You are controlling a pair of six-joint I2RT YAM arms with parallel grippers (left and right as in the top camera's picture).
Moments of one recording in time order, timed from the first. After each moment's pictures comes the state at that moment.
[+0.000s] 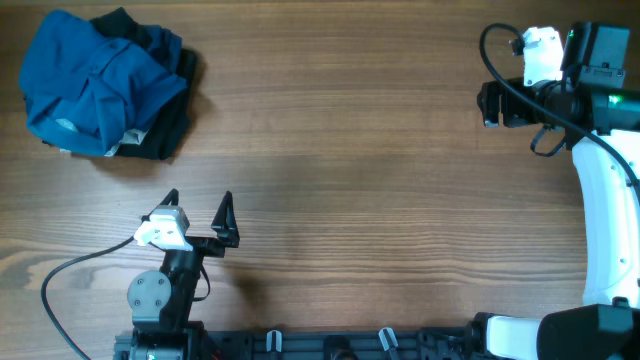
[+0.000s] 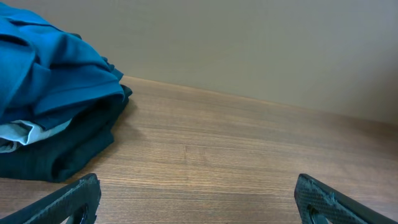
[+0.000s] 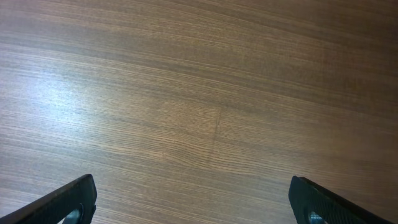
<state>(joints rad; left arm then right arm) -0.02 0.01 0.02 -0.08 0.12 -0.25 -0.14 1.51 1.46 -0.92 -0.13 -0.28</state>
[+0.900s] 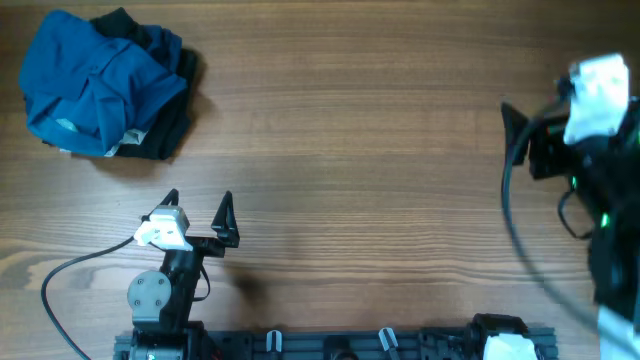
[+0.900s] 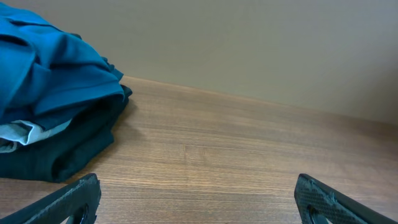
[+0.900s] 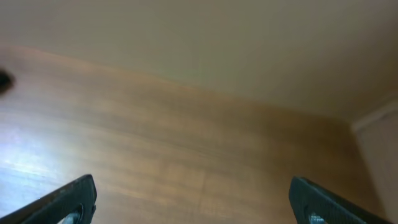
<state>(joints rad) -0.02 0.01 0.02 -0.08 0.12 -0.25 -0.09 0.94 1.35 -0.82 -0.15 -0.28</state>
